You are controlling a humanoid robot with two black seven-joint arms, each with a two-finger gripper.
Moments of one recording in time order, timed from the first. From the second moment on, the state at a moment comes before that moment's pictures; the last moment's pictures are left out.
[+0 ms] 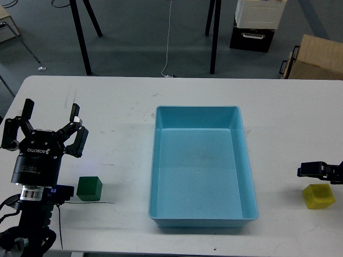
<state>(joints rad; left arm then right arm) 0.21 0.02 -1.41 -1.68 -0.21 -0.49 0.00 0.53 -1.10 0.53 1.69 -1.02 0.49 -0.46</state>
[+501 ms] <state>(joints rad) 0.21 0.02 -1.41 -1.66 -0.21 -0.49 0.00 0.61 -1.04 0.34 1.65 -1.14 0.49 -0.48</state>
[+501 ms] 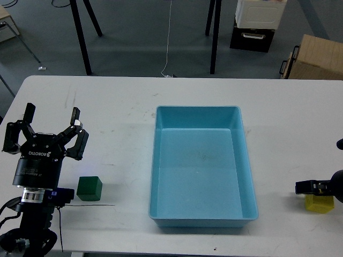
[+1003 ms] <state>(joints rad) 0.22 0.02 -1.41 -1.65 -0.21 -0.49 0.00 0.59 -1.04 0.33 1.65 -1.14 0.49 -0.49</state>
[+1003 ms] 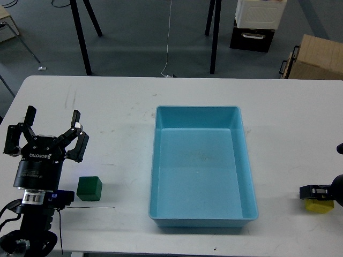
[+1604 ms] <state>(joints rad) 0.23 0.01 -1.41 -1.65 -0.21 -0.49 0.00 1.00 -1.06 0.39 1.69 -0.72 0.49 -0.49</state>
